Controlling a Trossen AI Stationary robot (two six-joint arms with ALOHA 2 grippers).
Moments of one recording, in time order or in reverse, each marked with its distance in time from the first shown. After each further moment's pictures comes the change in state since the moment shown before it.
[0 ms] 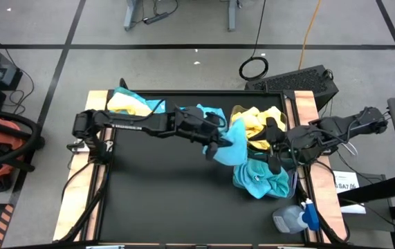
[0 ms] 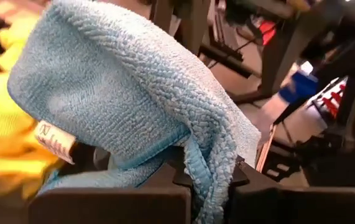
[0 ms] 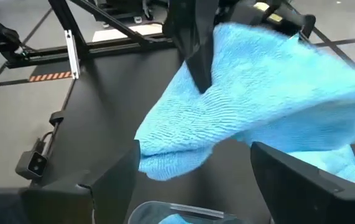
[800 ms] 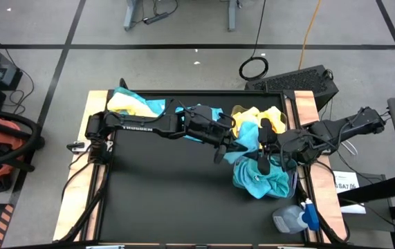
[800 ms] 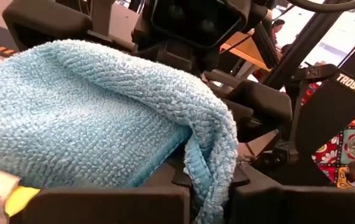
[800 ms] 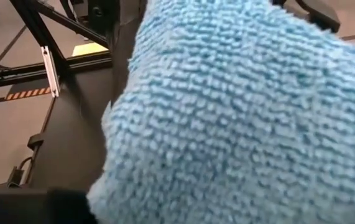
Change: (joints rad) left arm -0.027 0.149 0.228 0.109 0.142 0.019; right arm -0.002 0.090 -0.001 0.101 0.093 0.045
